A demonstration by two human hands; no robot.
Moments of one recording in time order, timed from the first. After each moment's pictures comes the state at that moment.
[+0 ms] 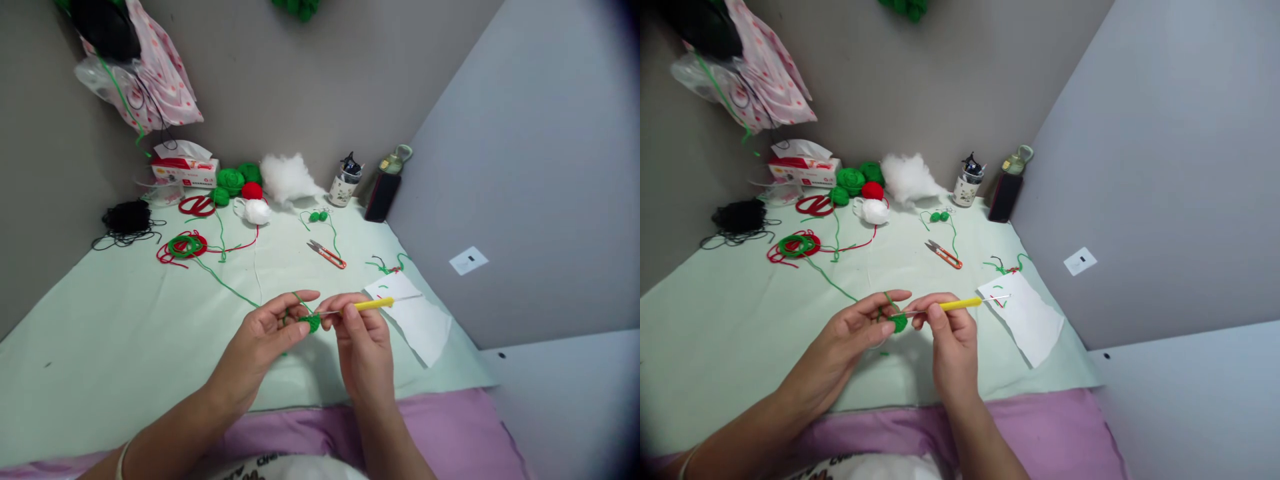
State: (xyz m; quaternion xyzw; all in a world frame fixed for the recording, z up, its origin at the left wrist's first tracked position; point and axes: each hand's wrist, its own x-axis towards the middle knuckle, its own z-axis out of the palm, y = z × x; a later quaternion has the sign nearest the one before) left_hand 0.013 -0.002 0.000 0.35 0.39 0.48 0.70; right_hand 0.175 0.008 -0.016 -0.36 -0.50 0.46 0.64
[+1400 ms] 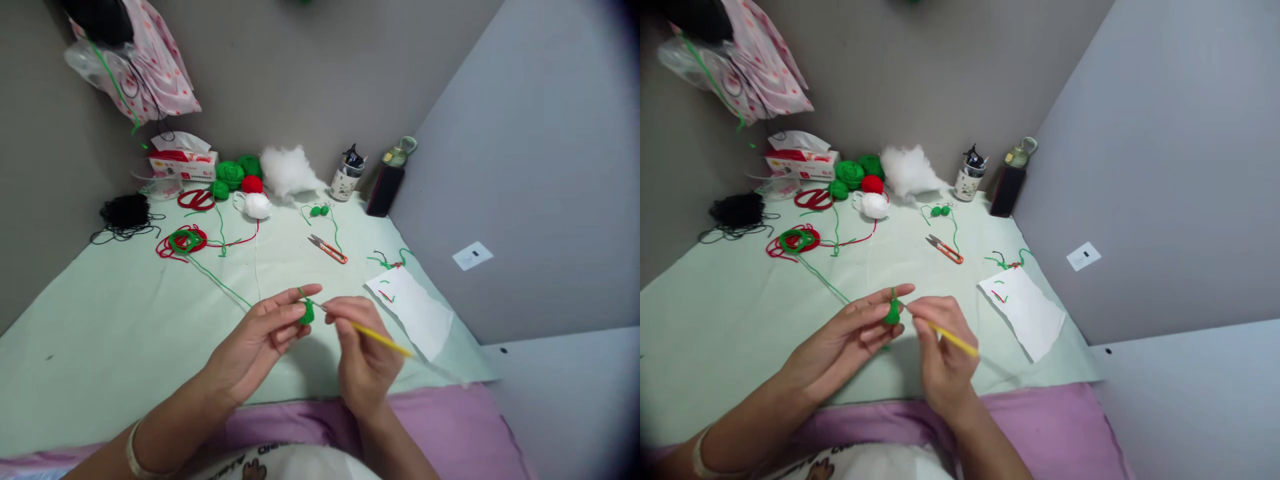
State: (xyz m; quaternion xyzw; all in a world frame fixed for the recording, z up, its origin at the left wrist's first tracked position) left_hand 0.017 0.008 -0.005 0.22 0.31 0.46 0.81; right_hand 0.179 -0.004 -0.024 -0.37 -0.67 0.17 0.62
